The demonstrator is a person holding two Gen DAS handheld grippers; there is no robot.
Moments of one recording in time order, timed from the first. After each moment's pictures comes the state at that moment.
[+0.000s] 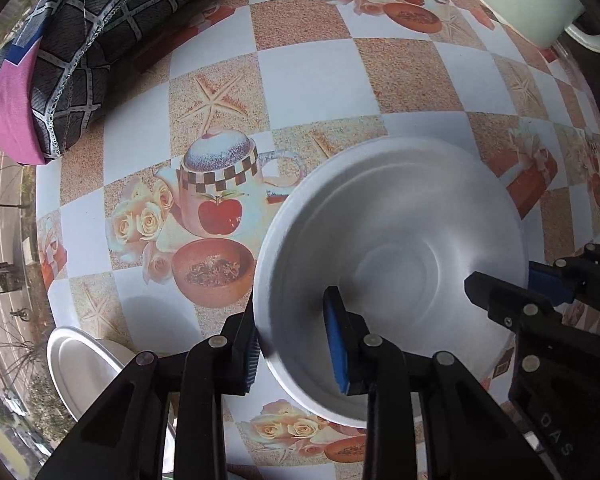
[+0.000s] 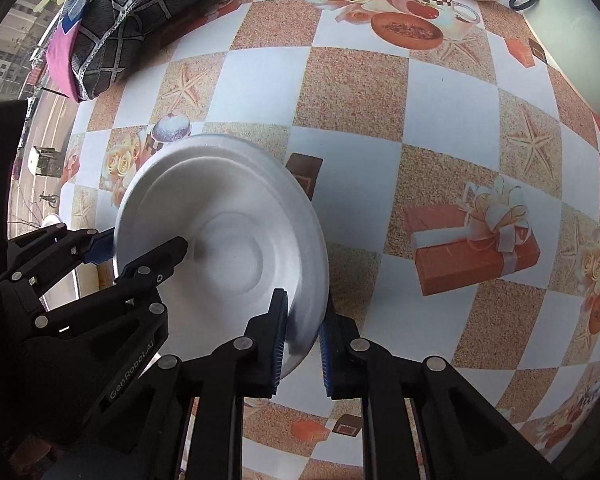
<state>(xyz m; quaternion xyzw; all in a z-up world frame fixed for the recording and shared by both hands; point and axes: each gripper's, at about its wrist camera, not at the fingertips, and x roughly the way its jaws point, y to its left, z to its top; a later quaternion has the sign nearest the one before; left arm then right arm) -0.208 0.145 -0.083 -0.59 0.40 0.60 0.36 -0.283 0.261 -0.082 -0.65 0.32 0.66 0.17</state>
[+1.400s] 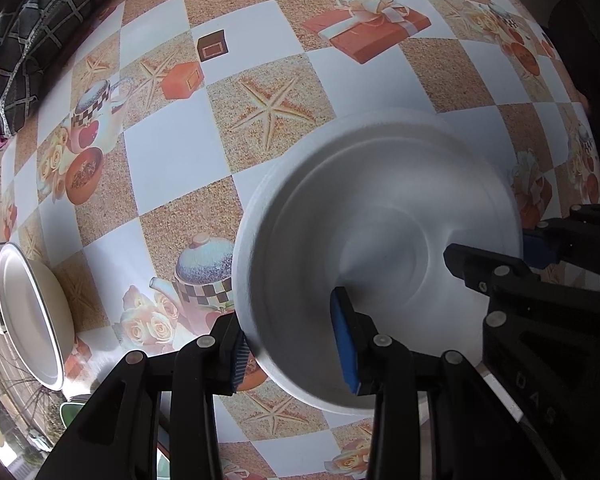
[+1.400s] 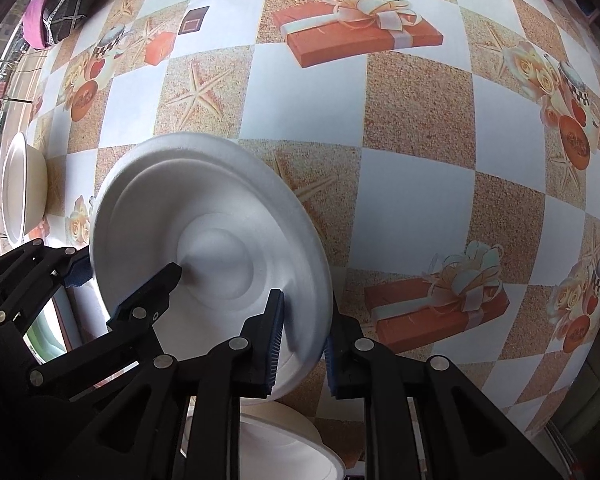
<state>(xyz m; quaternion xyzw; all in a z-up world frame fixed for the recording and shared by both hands) -0.091 0.122 -0.081 -0.58 0.44 0.56 0.41 -0.176 0.226 -0.100 -0.68 0.35 0.61 0.21</state>
